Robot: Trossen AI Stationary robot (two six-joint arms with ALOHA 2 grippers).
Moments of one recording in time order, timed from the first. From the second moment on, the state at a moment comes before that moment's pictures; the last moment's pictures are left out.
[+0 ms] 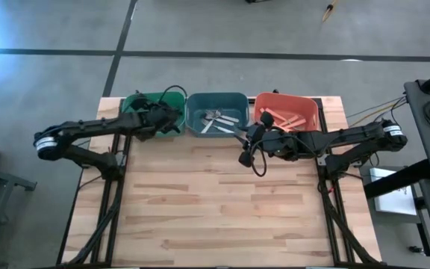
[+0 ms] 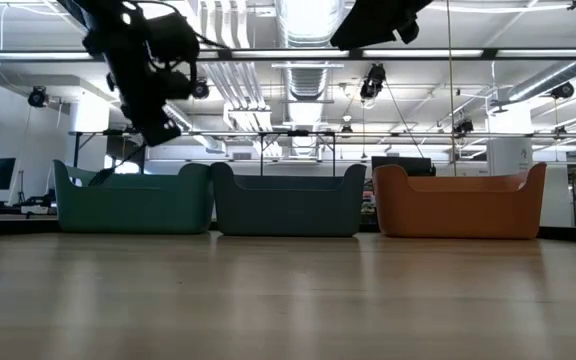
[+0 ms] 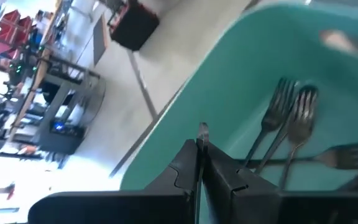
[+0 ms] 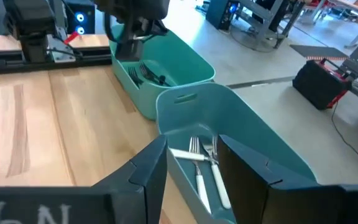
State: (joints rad) left arm 0.41 1.24 0.84 -0.61 -0.95 -0.01; right arm 0.08 1.32 1.09 -0.21 0.60 0.05
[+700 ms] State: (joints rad) left arm 0.46 1.35 0.84 -0.63 -0.91 -0.21; right arm 0.08 1.31 1.09 -0.27 0.60 0.08
